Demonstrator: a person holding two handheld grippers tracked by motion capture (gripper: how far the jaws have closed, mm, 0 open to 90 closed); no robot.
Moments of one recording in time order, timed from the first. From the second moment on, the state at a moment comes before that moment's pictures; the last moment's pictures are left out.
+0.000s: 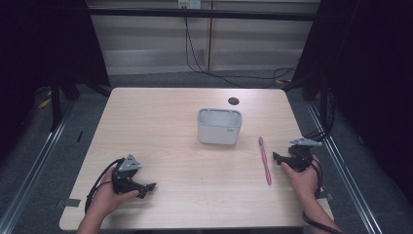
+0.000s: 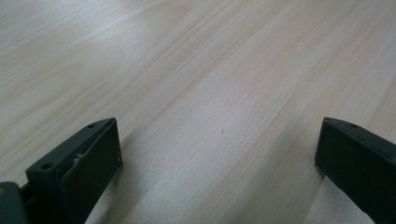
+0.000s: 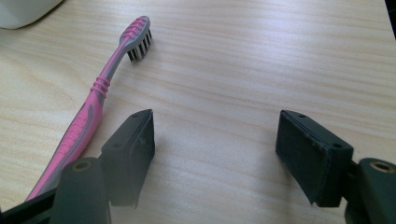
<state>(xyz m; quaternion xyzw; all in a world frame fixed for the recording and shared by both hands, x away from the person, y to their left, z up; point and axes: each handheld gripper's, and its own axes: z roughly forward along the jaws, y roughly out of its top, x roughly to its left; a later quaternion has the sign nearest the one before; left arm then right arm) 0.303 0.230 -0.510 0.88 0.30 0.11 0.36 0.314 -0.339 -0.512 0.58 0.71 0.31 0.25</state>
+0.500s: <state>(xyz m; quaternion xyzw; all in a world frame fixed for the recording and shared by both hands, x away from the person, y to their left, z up) 0.303 0.230 -0.510 0.88 0.30 0.11 0.36 0.327 -0.335 -0.500 0.60 0.72 0.29 0.21</state>
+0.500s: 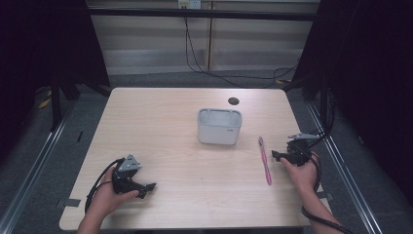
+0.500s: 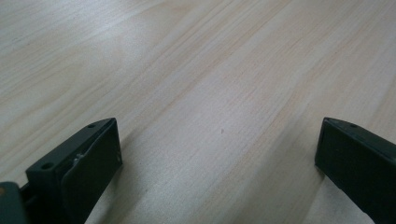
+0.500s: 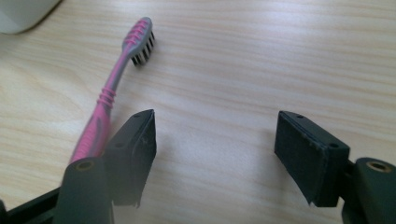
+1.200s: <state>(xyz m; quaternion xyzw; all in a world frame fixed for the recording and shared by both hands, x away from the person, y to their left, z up) 0.302 0.230 -0.510 0.88 0.30 0.11 0.36 0.359 -0.321 -0.465 0.62 0.73 0.26 0.14</state>
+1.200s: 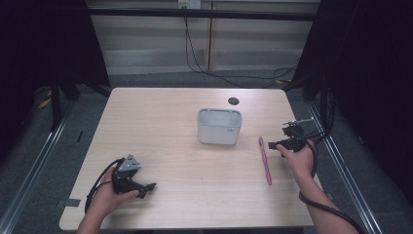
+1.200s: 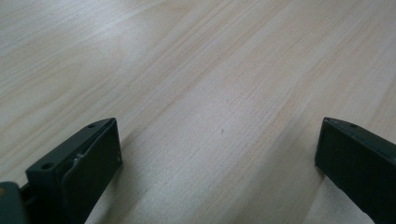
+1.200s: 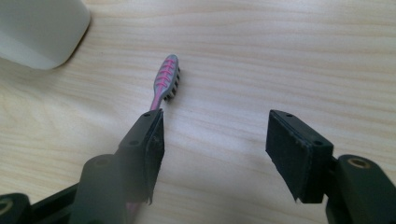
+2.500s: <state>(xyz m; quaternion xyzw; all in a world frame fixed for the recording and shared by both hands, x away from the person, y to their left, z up) 0.302 0.230 -0.509 0.88 0.30 0.11 0.36 0.393 -0.281 -0.466 0.62 0.76 0.19 0.06</state>
